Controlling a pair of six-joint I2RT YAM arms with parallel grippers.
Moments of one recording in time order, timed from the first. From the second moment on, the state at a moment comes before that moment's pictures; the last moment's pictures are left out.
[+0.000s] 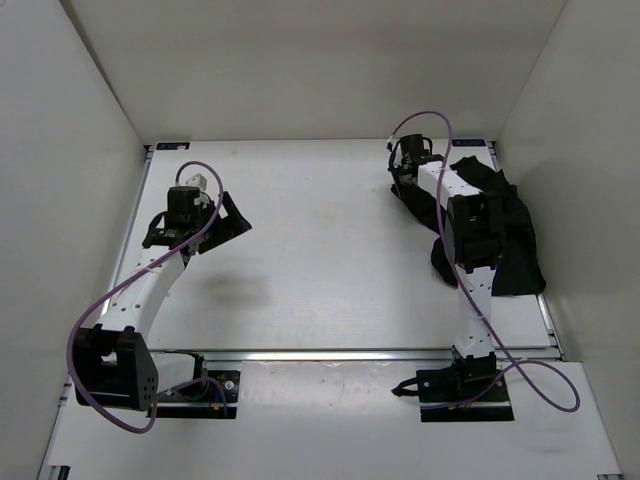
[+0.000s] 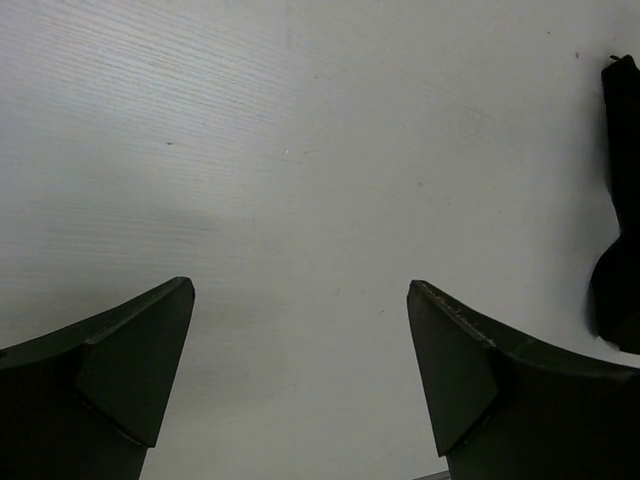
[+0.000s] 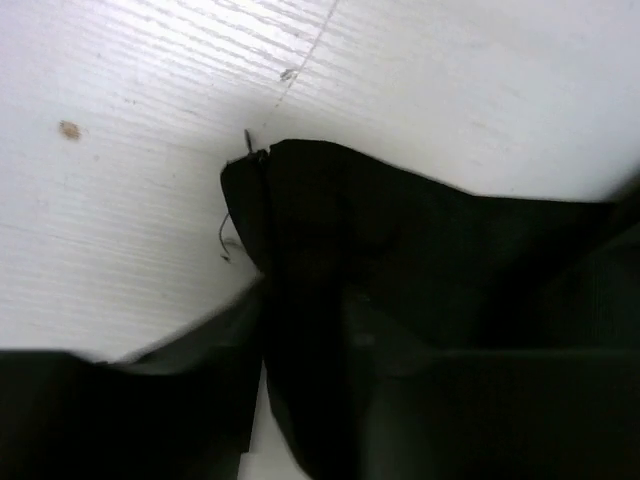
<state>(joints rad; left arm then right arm) -0.09 1.22 0.90 -0.42 0.17 -0.53 0.17 2.28 1.84 -0.51 0.07 -0.22</state>
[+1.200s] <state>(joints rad) -0.11 1.13 0.85 -0.28 0.30 -0.59 0.29 1.73 1.05 -0.28 -0.46 0.26</state>
